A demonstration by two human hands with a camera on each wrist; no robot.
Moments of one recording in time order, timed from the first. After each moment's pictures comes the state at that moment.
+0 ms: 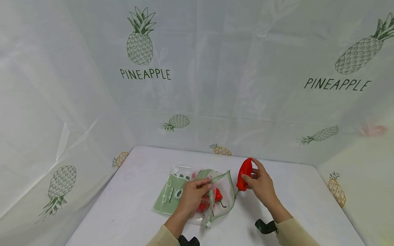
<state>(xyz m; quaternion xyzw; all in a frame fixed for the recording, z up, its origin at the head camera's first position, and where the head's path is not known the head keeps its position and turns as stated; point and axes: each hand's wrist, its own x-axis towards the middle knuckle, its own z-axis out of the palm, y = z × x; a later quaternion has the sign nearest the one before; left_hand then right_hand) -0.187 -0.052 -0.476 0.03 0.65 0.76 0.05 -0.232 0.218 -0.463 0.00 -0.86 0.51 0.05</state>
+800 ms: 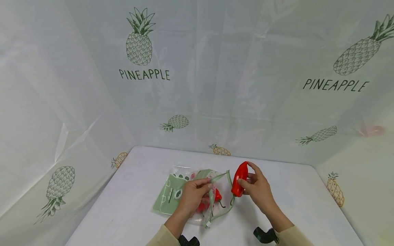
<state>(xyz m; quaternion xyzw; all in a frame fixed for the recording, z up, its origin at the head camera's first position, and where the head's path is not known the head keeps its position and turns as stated) -0.189 -0.050 -0.475 0.03 0.64 0.77 0.06 -0.209 0.202 -0.451 0.00 -0.83 0.55 0.03</state>
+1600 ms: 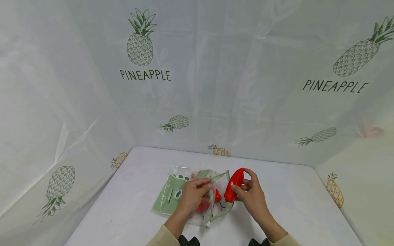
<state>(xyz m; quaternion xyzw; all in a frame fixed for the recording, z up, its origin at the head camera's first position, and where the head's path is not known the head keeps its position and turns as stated) -0.189 -0.050 -0.473 0.03 0.64 0.76 0.05 -0.188 0.178 -0.460 -0.01 -0.81 0.59 0.03</state>
